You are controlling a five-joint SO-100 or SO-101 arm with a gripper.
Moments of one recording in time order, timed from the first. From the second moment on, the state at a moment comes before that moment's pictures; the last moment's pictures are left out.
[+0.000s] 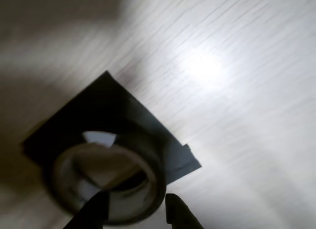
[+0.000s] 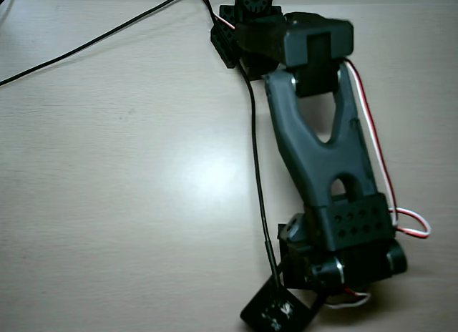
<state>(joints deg) -16.3 62.1 54.8 85.9 -38.2</state>
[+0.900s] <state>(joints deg) 4.0 112.1 77.3 97.2 -37.2</state>
